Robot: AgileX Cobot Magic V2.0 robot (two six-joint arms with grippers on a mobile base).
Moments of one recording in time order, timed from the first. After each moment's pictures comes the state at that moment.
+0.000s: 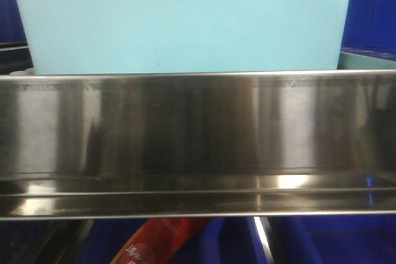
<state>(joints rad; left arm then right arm) 0.02 0.00 0.00 -0.01 0.02 0.05 -0.10 0.00 0.00 0.05 0.06 0.02</state>
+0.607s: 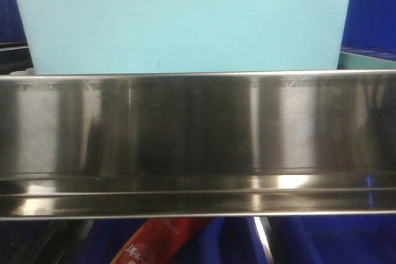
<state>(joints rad) 0.02 0.00 0.00 -0.01 0.01 0.05 -0.10 0.00 0.00 0.05 0.06 0.02</state>
